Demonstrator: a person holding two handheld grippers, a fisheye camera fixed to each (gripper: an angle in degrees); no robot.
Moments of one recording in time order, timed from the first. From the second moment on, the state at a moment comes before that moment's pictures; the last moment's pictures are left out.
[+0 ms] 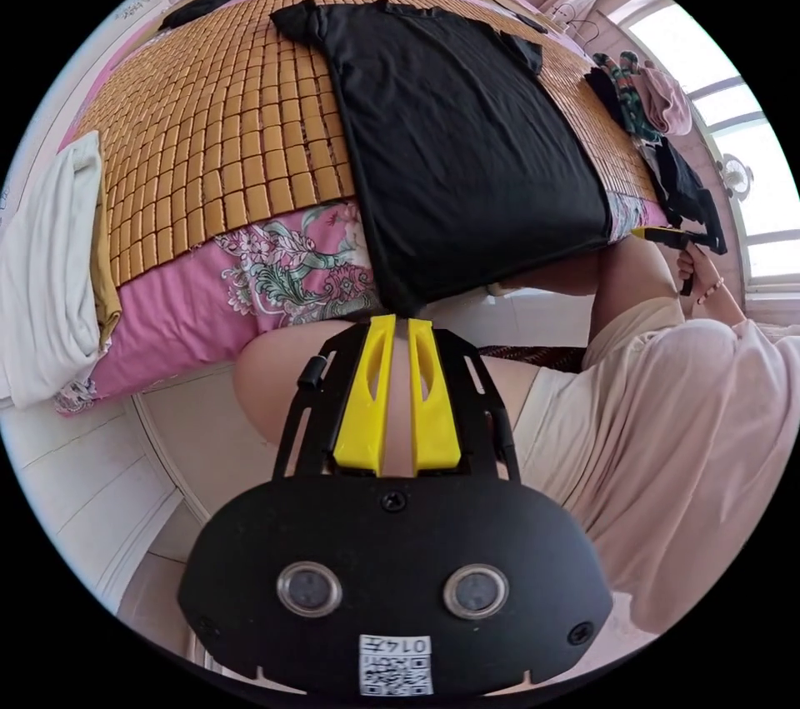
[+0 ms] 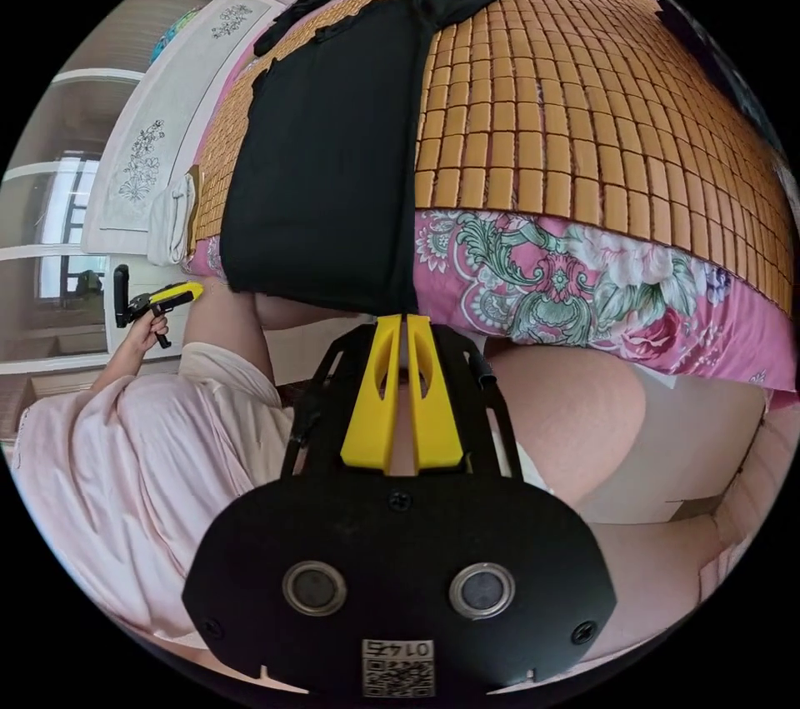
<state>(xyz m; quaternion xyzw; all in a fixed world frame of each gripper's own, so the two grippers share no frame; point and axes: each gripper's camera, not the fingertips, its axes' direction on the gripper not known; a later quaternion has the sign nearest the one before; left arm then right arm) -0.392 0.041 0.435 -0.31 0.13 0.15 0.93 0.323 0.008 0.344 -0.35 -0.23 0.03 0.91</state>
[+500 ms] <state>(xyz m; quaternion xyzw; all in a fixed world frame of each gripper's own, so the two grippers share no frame) -0.233 -0.100 0.495 -0.18 0.16 0.30 0.92 0.394 -0.128 0.407 -0.18 -0.15 0.03 0.97</state>
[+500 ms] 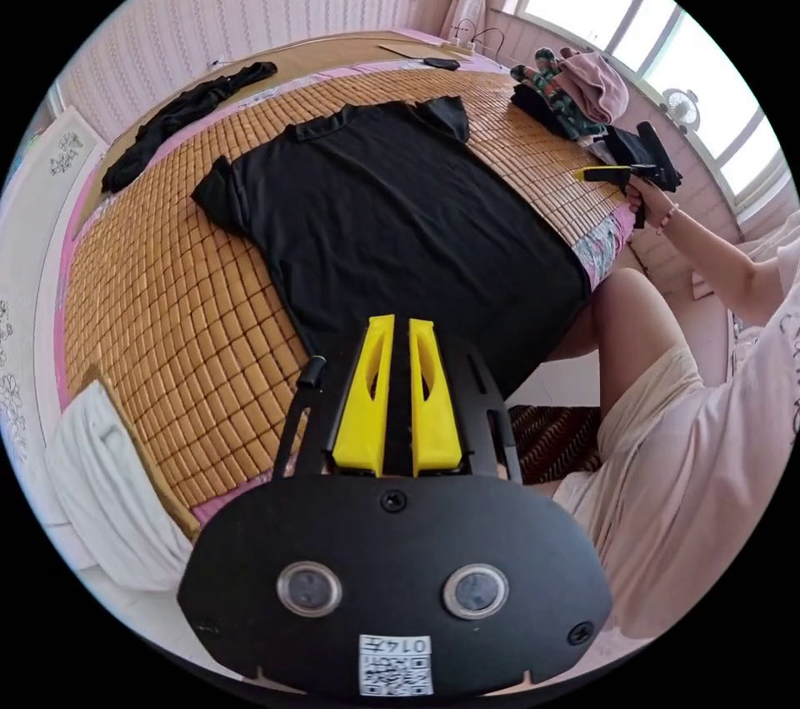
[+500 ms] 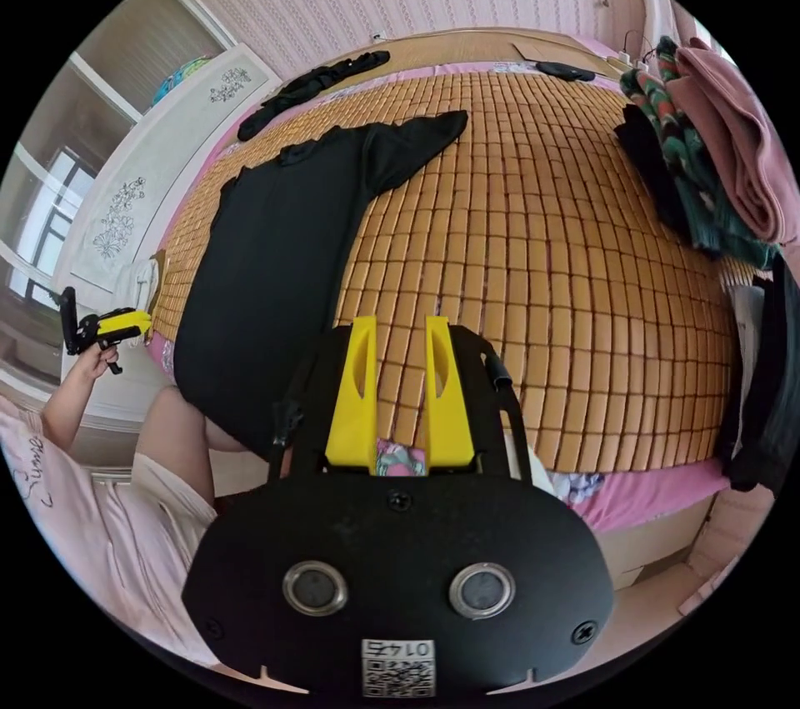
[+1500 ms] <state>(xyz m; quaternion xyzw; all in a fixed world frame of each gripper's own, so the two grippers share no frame) 0.187 -0.323 0.813 -0.19 0.16 0.38 0.89 0.529 -0.284 0.576 -0.16 -0.28 0.14 0.94</state>
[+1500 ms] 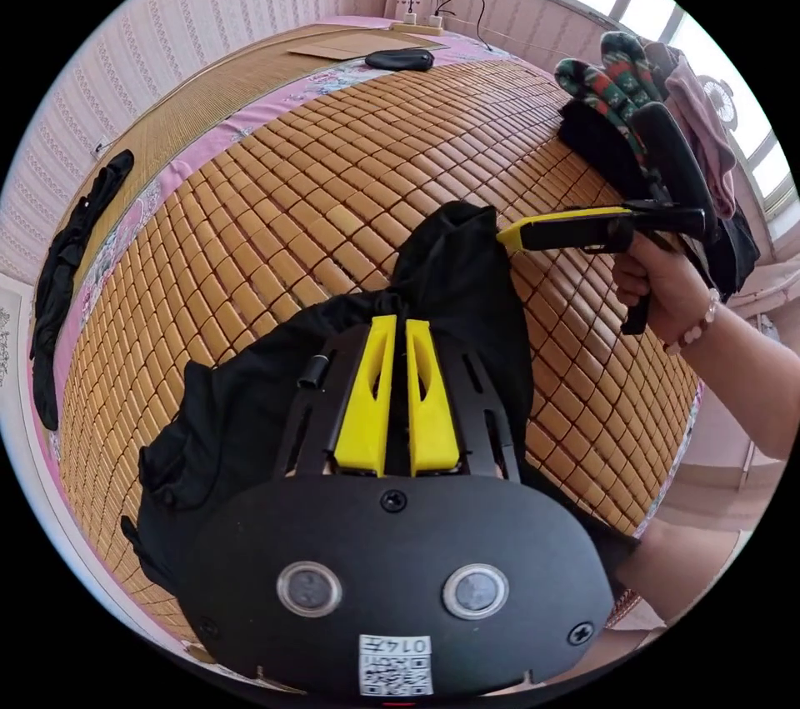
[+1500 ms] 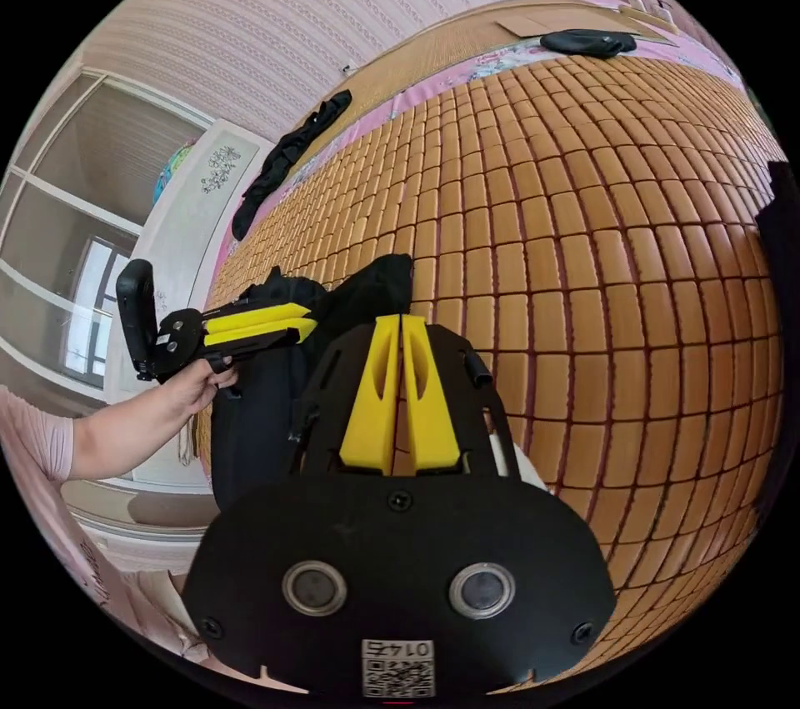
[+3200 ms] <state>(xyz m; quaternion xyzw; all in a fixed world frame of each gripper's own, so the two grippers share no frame) 0.456 -0.297 0.855 -0.22 0.26 0.54 0.77 0.494 -0.205 0.495 -0.21 -0.25 0.16 0.93</state>
